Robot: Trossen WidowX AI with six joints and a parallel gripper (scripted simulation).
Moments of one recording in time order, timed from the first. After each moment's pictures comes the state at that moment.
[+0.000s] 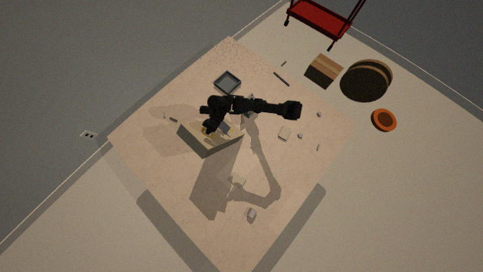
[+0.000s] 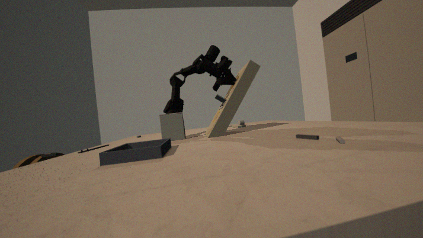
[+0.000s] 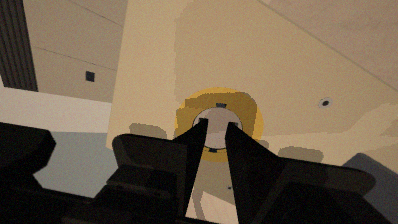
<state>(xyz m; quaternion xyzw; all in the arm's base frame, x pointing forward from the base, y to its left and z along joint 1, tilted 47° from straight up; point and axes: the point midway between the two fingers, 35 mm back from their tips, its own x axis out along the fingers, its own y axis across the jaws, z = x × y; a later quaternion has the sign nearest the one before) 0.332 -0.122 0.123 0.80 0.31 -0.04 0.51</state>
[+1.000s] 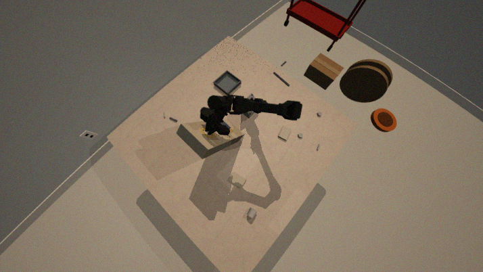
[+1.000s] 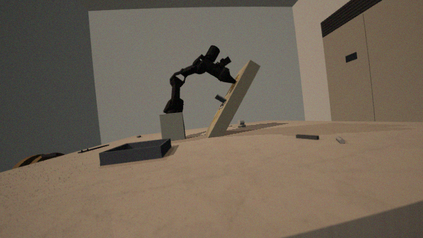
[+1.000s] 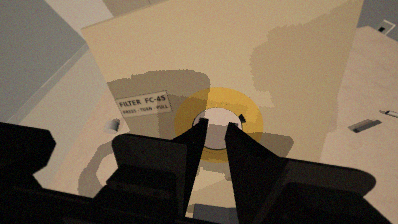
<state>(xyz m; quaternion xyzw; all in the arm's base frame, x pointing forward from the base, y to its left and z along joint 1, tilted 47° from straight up) 0.333 -0.122 0.123 0.49 0.30 0.10 0.81</state>
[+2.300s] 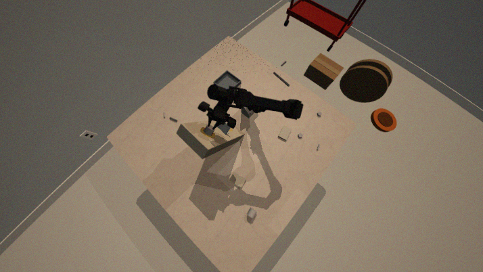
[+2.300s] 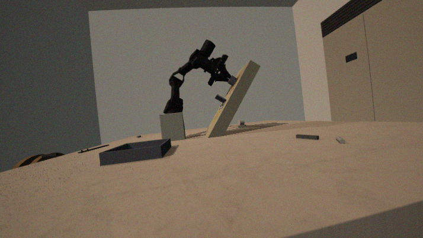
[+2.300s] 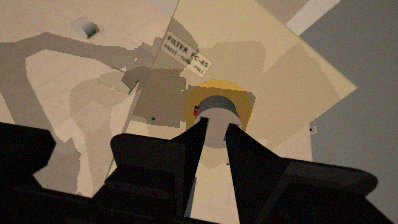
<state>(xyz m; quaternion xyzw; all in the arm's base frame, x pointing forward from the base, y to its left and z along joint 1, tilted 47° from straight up) 0.305 -0.137 0.136 0.15 0.25 0.21 0.93</state>
